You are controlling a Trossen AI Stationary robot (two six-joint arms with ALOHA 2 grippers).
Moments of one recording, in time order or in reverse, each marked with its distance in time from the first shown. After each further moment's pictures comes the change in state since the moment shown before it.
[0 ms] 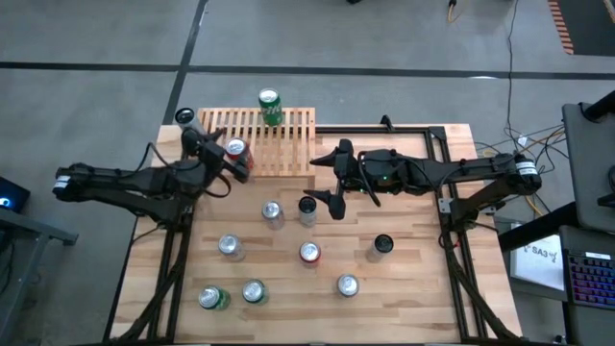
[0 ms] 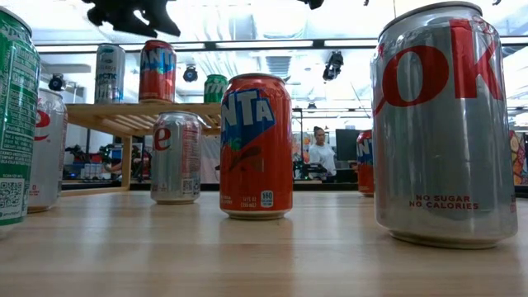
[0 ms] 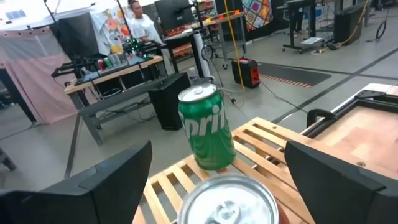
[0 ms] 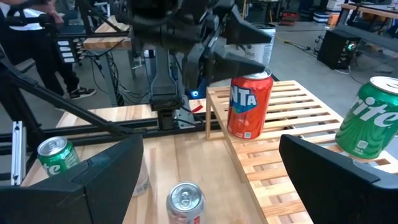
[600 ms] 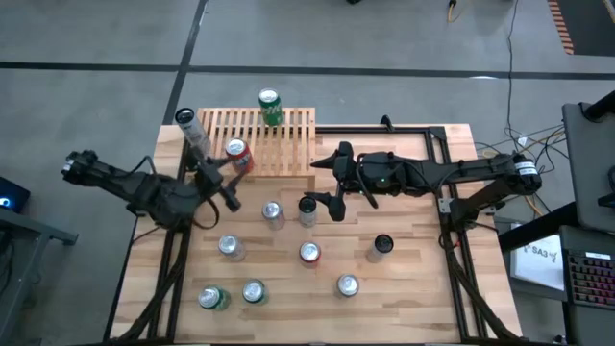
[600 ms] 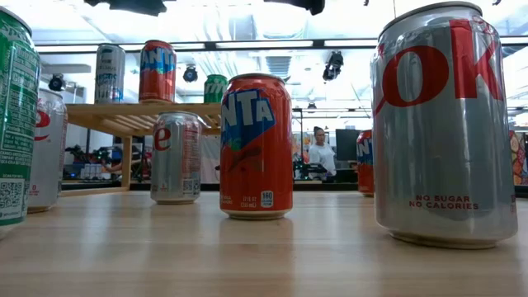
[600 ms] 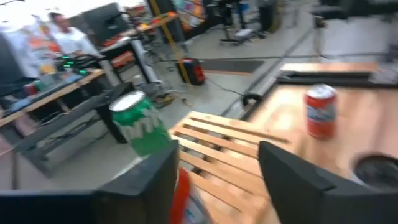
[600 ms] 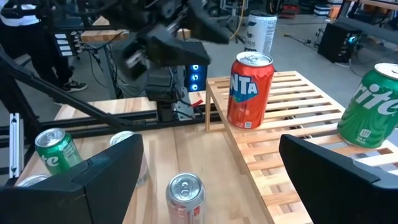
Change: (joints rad) left arm -0.298 -0.001 0.086 -0.287 0.004 -0.108; right arm 0.004 0.000 -0.029 0.001 0.002 0.010
